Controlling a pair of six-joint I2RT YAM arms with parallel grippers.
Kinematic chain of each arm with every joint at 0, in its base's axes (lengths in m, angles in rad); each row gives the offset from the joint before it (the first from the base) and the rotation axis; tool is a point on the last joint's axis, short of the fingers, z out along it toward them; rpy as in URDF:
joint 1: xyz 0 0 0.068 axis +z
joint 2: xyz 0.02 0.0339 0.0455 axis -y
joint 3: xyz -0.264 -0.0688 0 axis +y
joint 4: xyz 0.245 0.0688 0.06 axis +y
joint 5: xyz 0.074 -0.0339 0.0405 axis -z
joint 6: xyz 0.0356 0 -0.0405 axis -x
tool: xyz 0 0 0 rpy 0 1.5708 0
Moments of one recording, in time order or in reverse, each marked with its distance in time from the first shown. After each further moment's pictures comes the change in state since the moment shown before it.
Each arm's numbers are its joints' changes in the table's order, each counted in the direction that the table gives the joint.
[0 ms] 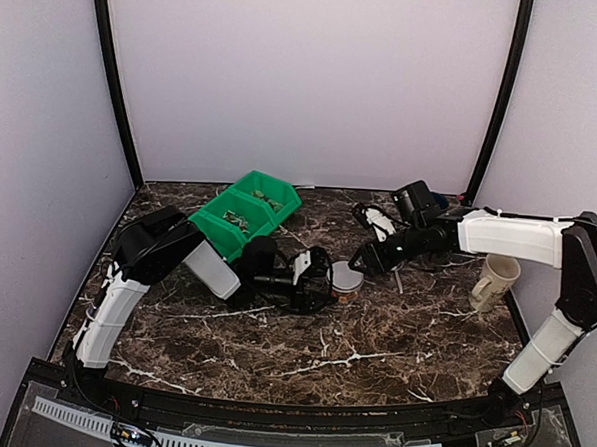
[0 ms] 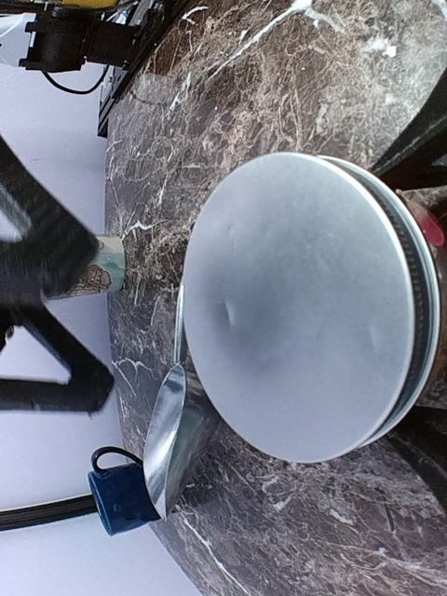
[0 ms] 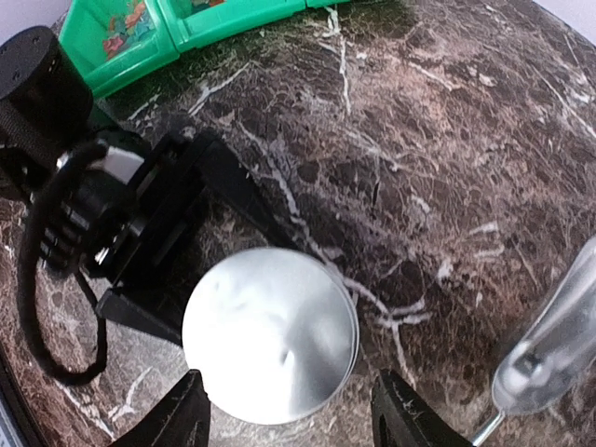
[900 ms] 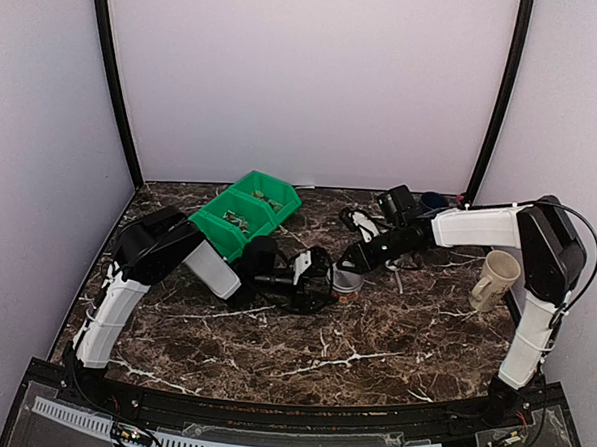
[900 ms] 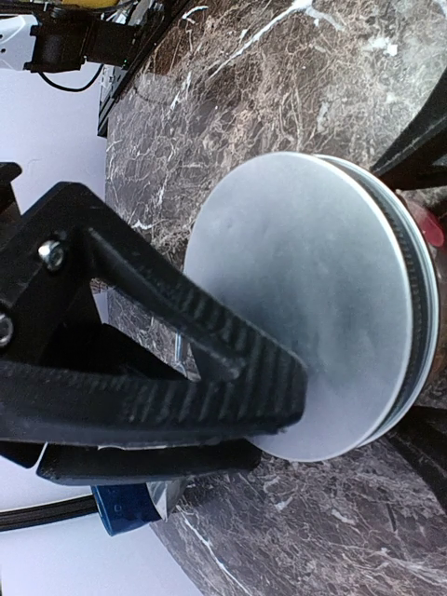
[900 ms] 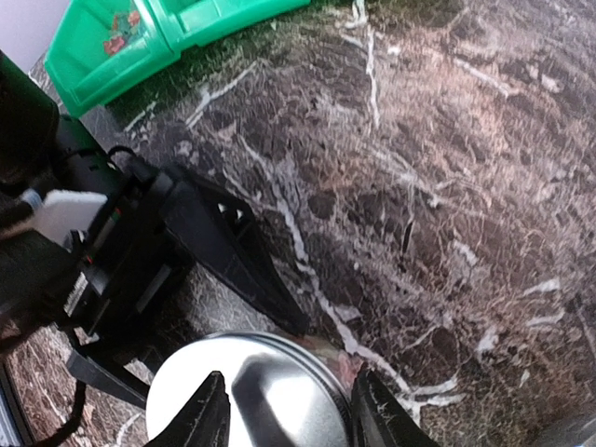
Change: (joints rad) left arm 0.000 -0.002 -0.005 0.003 0.000 -0.001; right arm -0.037 -0.243 -0.122 -0.095 -0.146 0.008
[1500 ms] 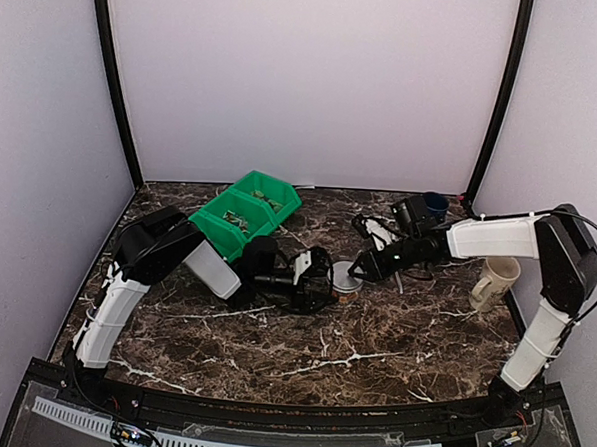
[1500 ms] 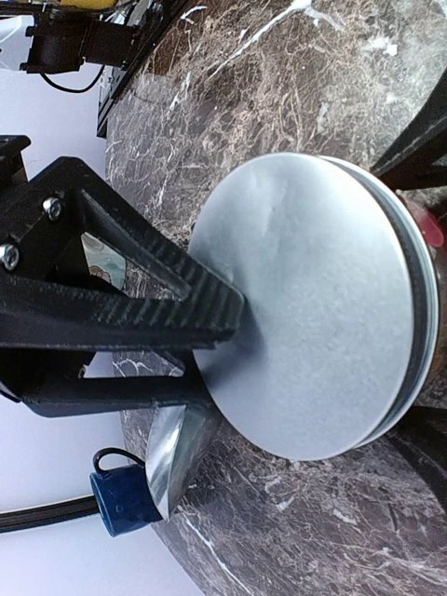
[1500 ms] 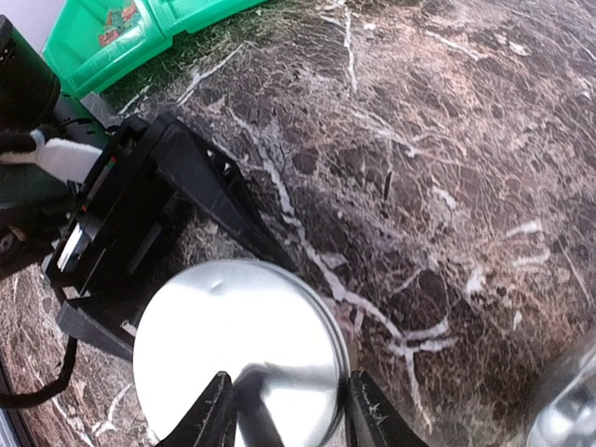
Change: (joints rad) left arm 0.000 0.000 -0.001 0.001 0.002 -0.005; right arm -0.012 0.101 0.148 -0.058 0.018 -0.011
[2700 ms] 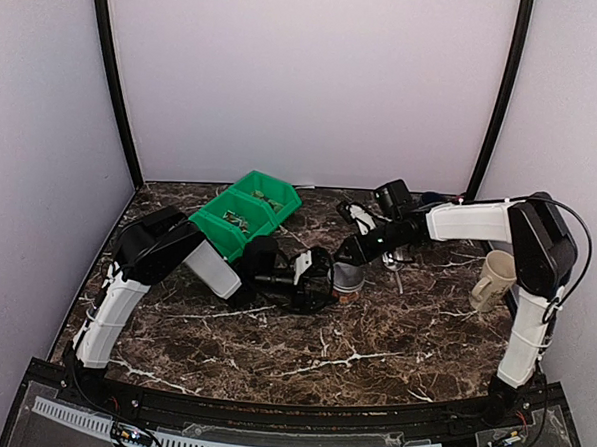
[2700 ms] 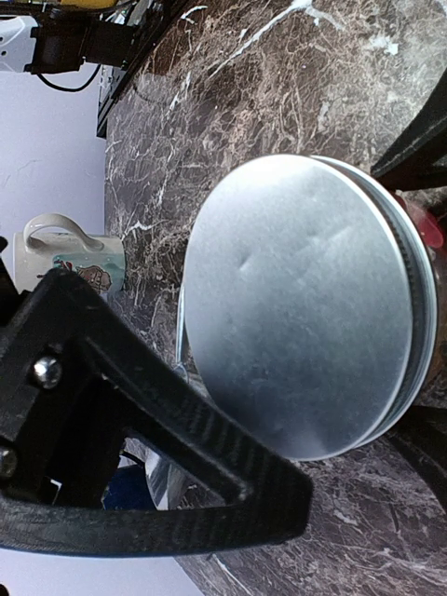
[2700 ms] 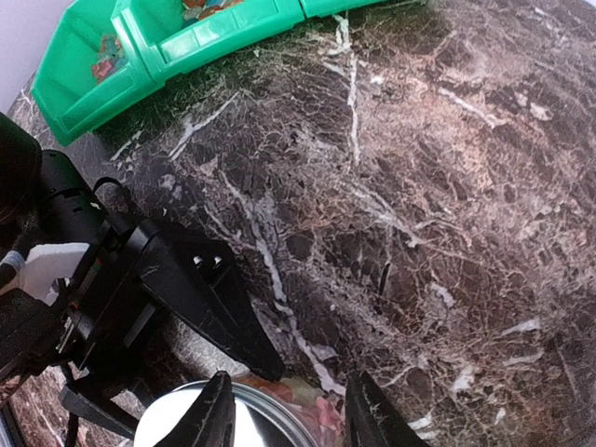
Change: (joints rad) left arm 0.000 -0.001 -0.005 0.006 0.001 0.000; right arm 0.005 -0.156 -0.226 0.052 -0.013 0.003
